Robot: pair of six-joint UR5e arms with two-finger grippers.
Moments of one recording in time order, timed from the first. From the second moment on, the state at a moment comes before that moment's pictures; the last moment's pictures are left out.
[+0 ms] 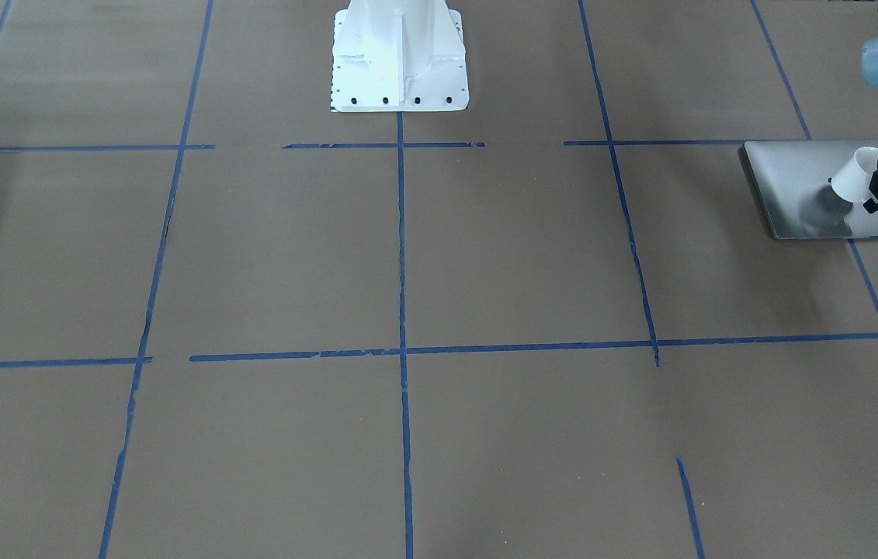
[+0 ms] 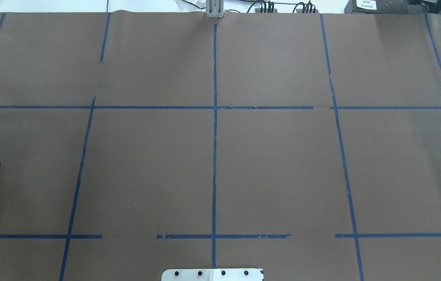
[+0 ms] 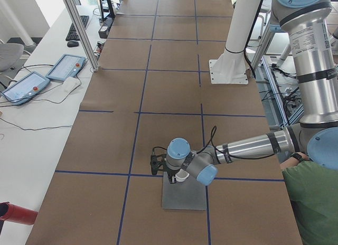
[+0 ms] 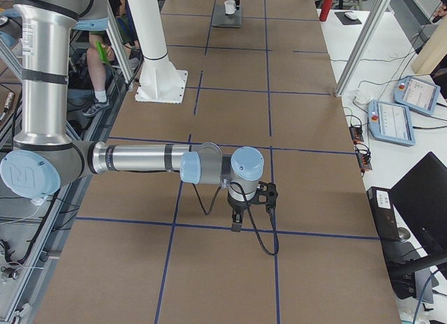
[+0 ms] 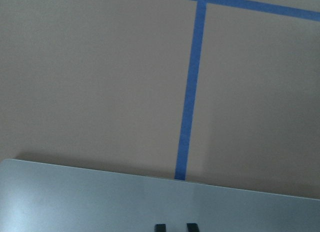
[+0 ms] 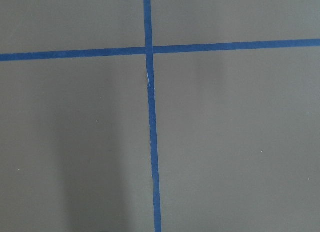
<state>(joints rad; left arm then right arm) -1.22 -1.30 -1.46 -2.46 -2.26 -0.75 1.54 -1.68 1.73 -1.64 2.31 0.07</state>
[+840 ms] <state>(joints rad) -1.15 -1.30 -1.45 -2.46 -2.26 -0.73 1.54 -1.68 1.73 -1.64 2.31 0.07</state>
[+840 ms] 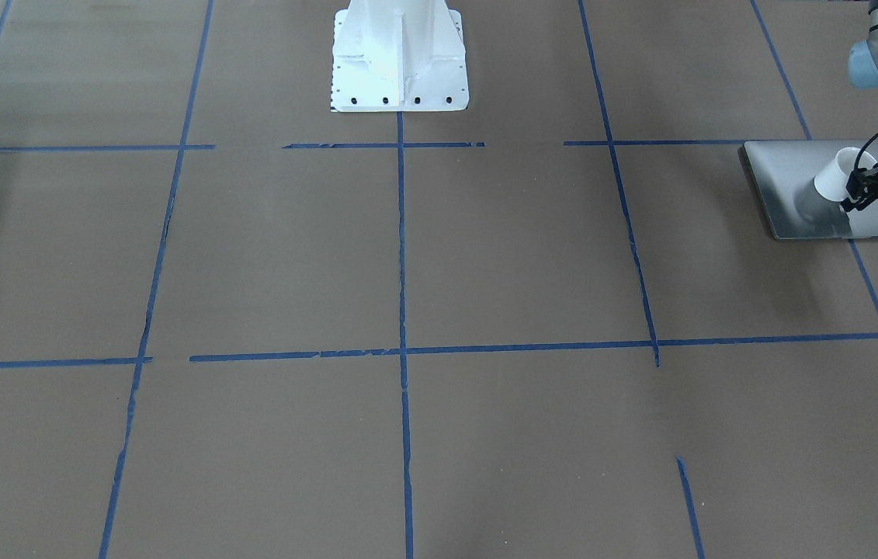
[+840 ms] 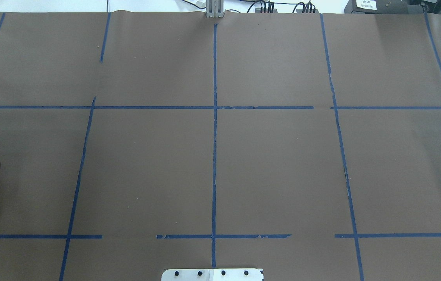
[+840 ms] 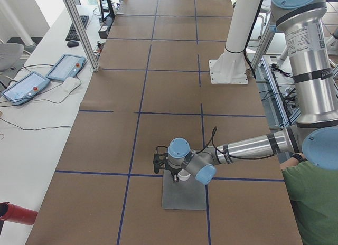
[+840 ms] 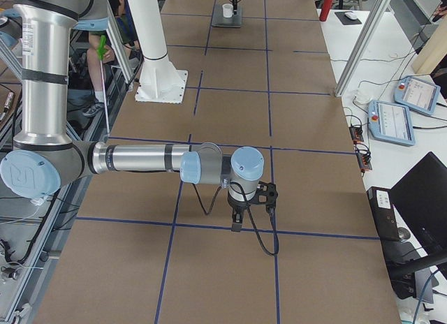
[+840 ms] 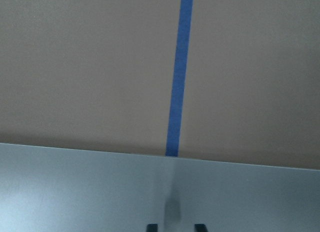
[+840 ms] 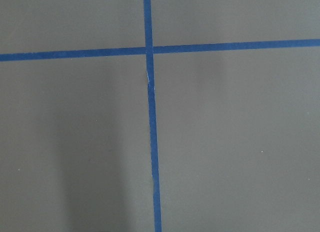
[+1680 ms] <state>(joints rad) -1.20 -1.35 -1.45 -2.29 -2.32 -0.48 1.54 -1.68 1.73 -1.64 2.31 0.07</state>
